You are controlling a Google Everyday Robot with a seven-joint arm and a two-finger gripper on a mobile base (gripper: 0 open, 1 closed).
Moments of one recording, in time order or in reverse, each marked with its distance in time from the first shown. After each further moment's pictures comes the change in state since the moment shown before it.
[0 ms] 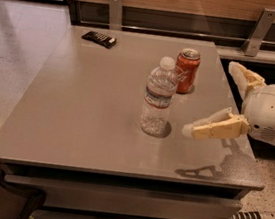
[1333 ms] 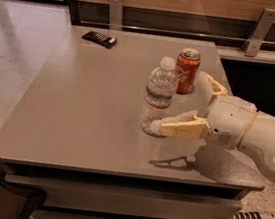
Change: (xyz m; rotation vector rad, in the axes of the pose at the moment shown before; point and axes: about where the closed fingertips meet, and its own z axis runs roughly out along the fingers) arm 0.004 0.024 0.056 -0.017 -0.188 0.153
